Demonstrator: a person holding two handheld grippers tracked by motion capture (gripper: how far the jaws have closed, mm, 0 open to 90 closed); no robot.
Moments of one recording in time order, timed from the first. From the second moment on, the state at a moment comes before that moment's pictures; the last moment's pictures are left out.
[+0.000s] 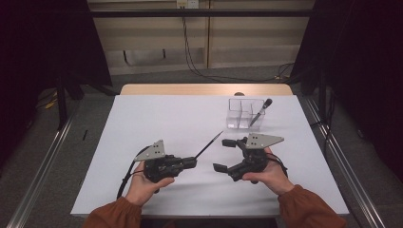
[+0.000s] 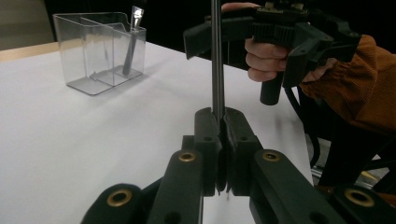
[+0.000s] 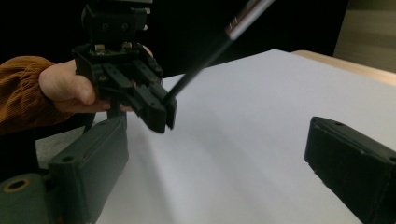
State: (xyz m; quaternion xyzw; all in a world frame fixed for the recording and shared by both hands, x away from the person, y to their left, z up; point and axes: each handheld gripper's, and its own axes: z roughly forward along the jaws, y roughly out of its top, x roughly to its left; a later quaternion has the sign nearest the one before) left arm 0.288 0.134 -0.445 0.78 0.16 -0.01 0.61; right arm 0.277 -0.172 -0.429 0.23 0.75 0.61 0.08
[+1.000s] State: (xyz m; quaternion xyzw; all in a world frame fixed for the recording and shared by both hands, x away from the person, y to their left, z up) left arm 0.285 0.126 -0.453 0.80 0.14 -0.01 0.59; right arm 0.286 -0.173 -0.421 0.23 0.71 0.67 0.03
